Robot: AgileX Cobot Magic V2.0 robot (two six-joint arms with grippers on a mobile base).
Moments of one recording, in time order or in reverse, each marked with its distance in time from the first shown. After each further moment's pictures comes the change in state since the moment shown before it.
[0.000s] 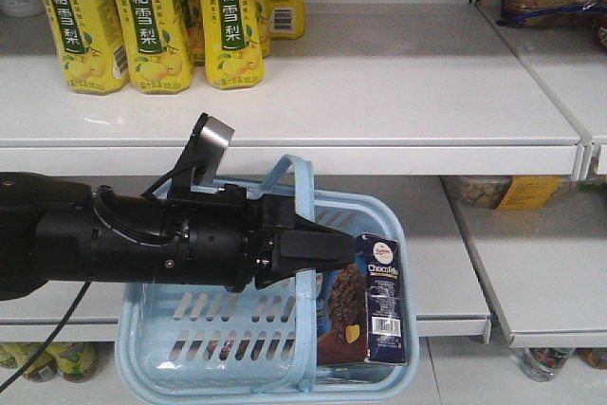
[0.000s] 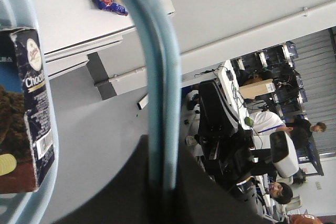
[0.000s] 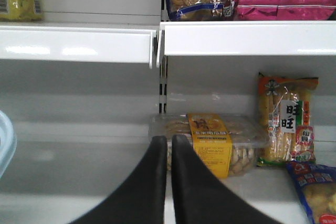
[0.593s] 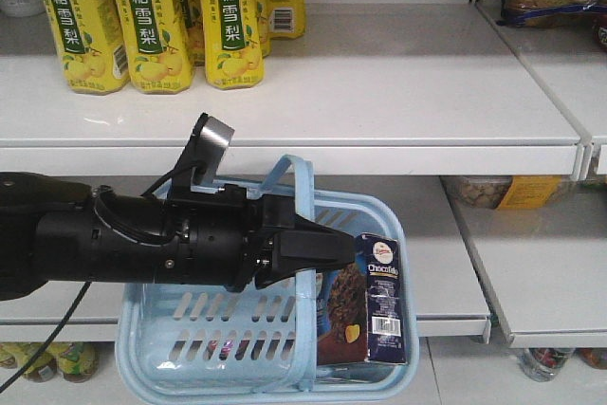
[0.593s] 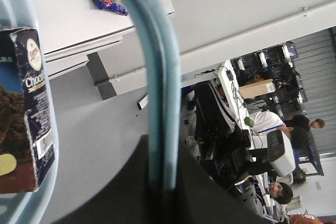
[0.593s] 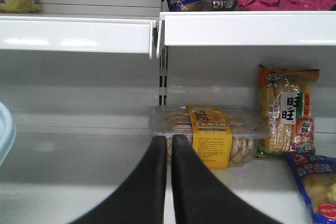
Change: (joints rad) left arm 0.000 0.000 0.000 0.000 0.000 0.000; right arm 0.000 0.000 0.000 -0.007 0.045 -0.006
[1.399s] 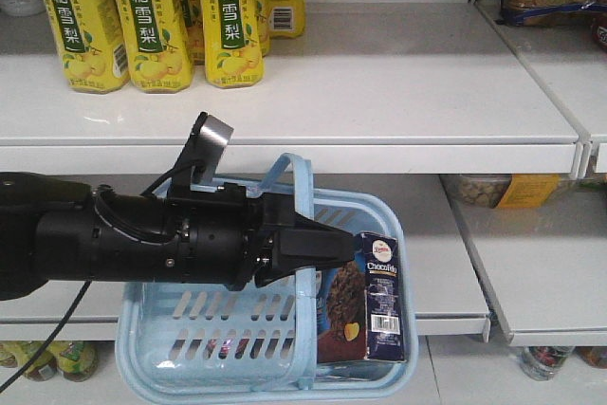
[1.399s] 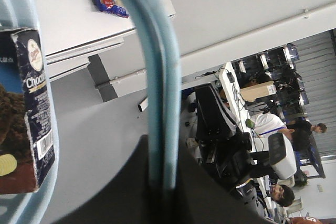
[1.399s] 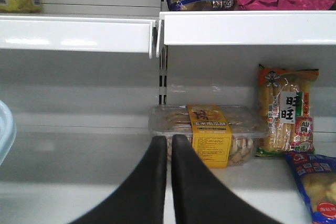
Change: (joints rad) left arm 0.000 0.000 0.000 -0.003 -0.007 0.002; right arm 0.000 0.000 0.000 0.000 0.000 0.000
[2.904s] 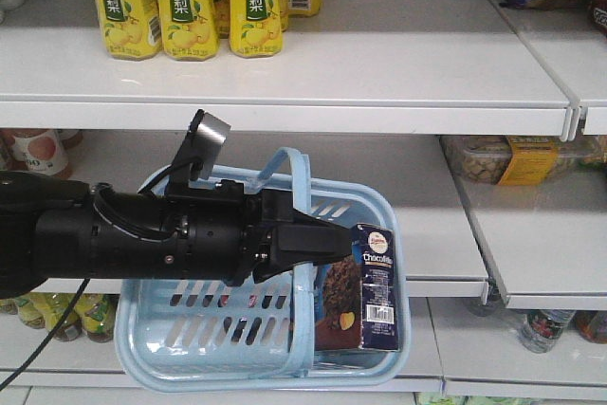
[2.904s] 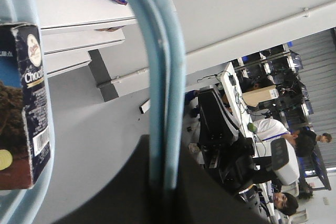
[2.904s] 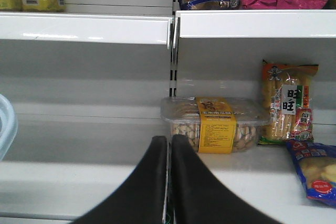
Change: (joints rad) left arm 0.000 0.000 0.000 -0.004 -0.011 0.006; right arm 0.000 0.000 0.000 0.000 0.000 0.000
